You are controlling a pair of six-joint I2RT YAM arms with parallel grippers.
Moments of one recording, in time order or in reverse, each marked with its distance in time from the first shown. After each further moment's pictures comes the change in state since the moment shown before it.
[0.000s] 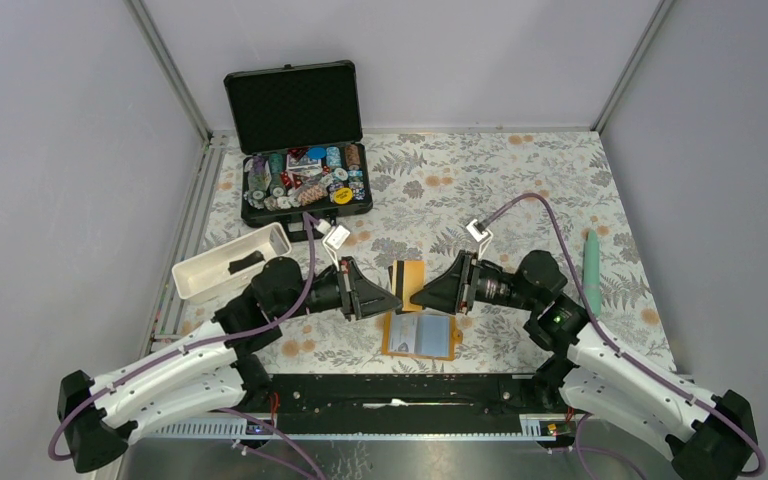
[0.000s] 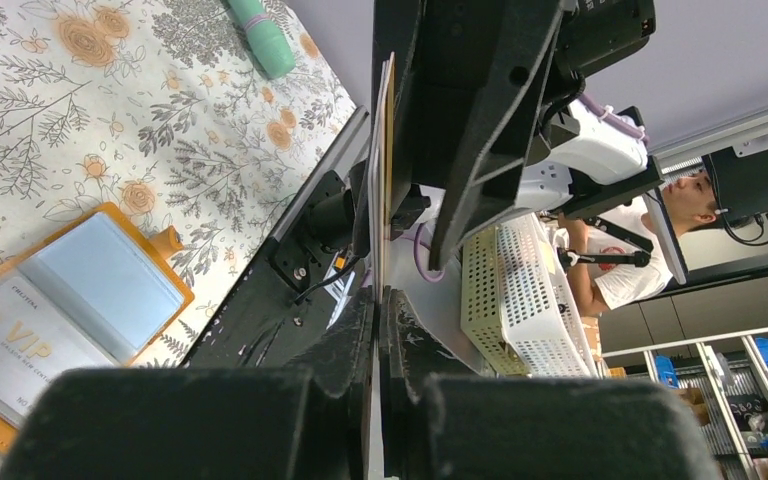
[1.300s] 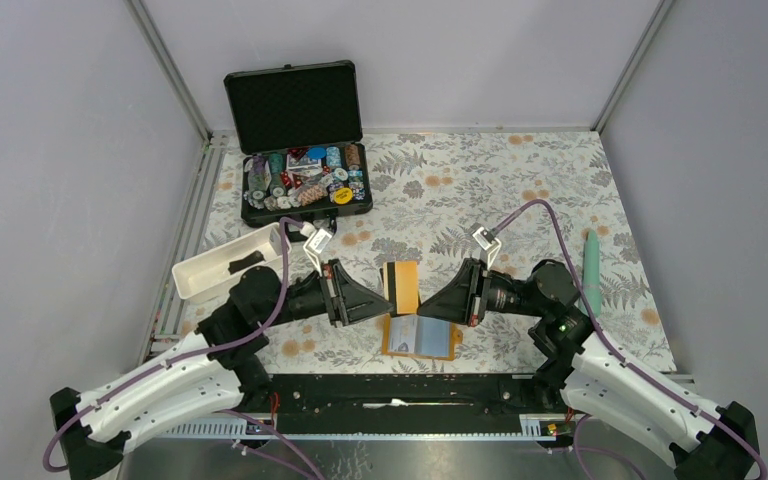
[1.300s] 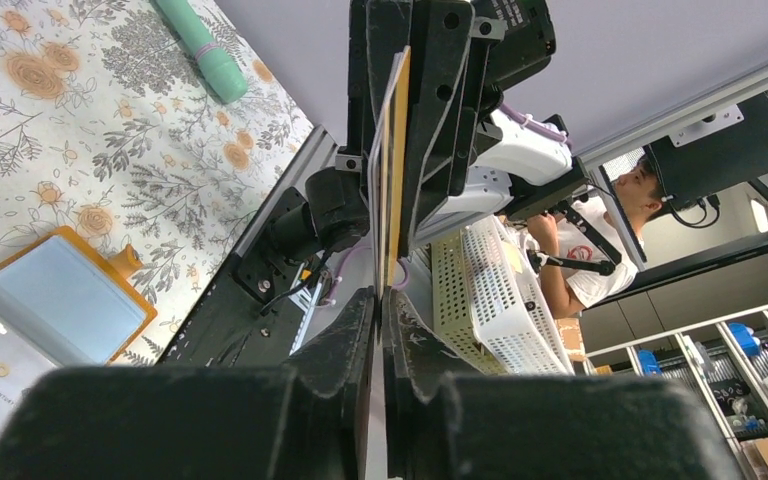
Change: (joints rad) left arm -0.001 -0.124 -0.018 0.000 0.006 -0.024; right arm 0.000 -0.089 -0.059 0.116 -0.108 0.037
